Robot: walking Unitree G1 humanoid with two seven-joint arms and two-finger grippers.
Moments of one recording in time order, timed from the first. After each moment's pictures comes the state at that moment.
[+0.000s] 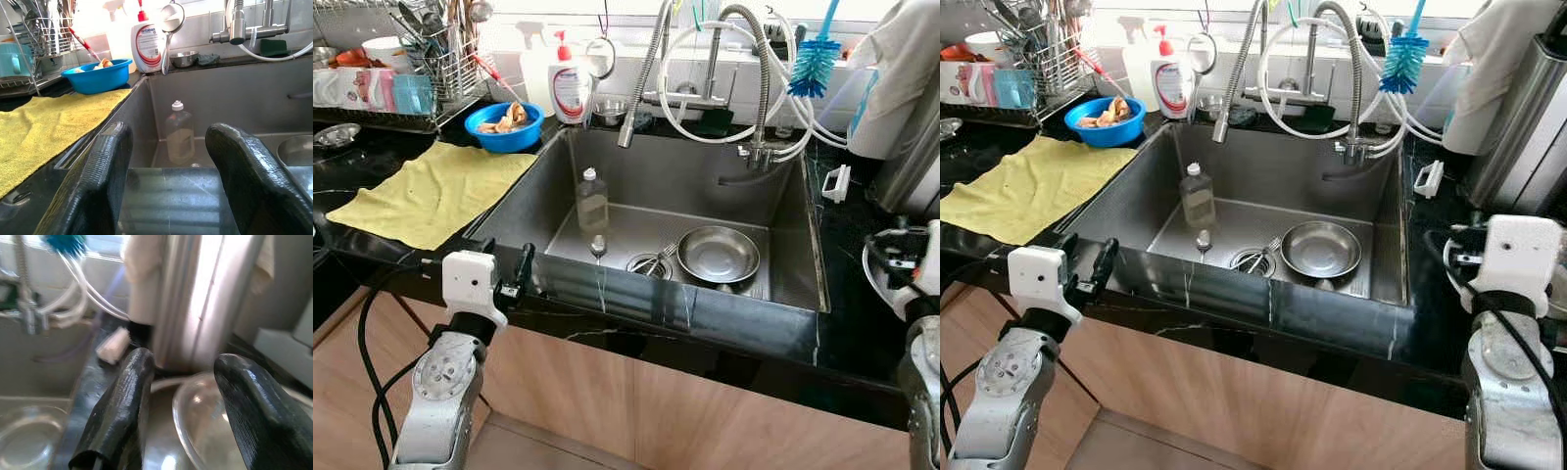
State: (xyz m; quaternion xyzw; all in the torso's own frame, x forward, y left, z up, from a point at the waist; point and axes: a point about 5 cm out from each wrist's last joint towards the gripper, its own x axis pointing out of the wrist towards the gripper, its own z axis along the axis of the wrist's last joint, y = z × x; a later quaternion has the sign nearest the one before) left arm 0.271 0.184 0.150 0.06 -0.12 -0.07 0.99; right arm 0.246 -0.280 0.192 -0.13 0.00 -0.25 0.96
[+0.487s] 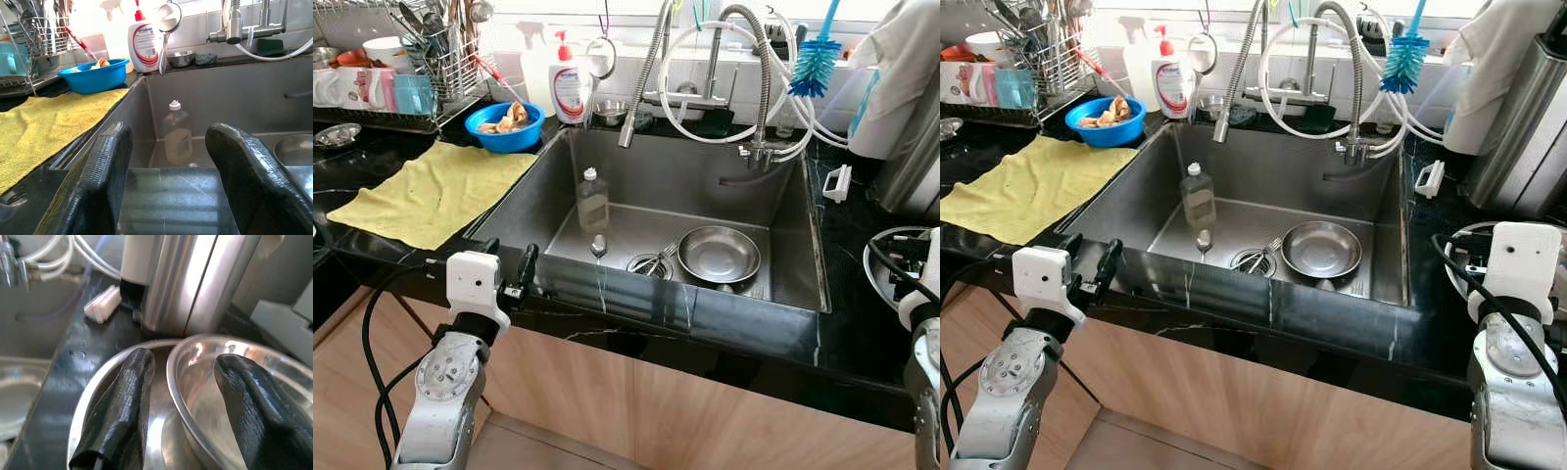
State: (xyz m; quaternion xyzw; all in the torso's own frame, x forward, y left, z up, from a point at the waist) left arm 0.271 0.183 0.150 0.06 -0.12 -0.07 0.99; right arm 0.246 -0.284 0.184 -0.14 0.07 -0.26 0.95
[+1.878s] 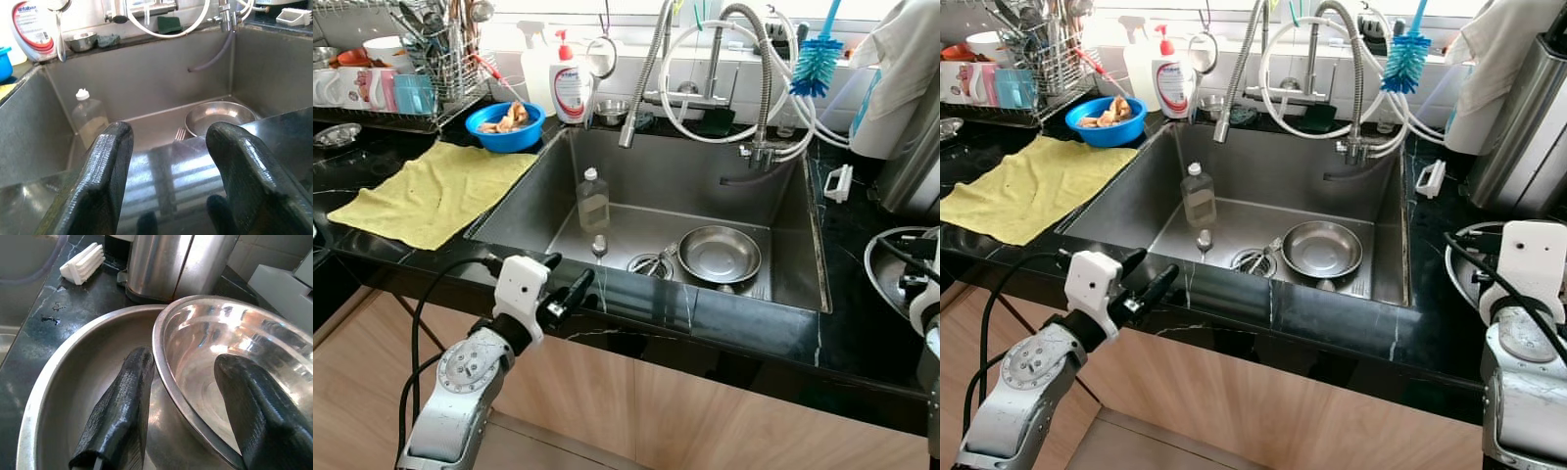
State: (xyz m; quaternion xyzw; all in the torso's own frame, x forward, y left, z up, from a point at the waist) left arm 0.267 0.144 0.149 0.07 -0.06 -0.26 0.96; right arm 0.246 -0.295 0.186 -0.13 0.14 -0.27 0.94
